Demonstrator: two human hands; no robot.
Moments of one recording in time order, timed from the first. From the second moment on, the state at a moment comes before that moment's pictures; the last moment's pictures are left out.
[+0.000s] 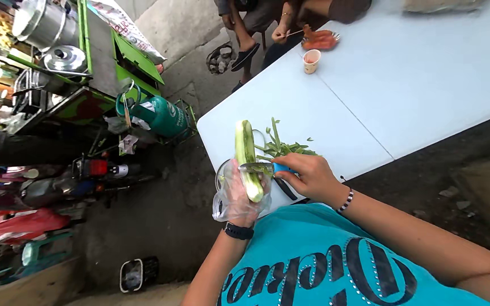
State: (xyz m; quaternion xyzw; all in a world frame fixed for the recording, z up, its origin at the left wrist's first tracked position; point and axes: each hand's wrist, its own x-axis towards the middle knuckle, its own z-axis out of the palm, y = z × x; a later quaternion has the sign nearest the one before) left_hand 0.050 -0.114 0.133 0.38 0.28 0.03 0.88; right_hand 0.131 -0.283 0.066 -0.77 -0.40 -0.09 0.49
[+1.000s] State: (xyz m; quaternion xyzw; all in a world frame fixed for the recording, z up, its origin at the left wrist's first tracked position) left_hand 0.044 -0.125 0.128 0.34 0.23 -0.02 0.91; right_hand 0.173 -0.274 0.060 -0.81 -0.32 -0.13 0.47
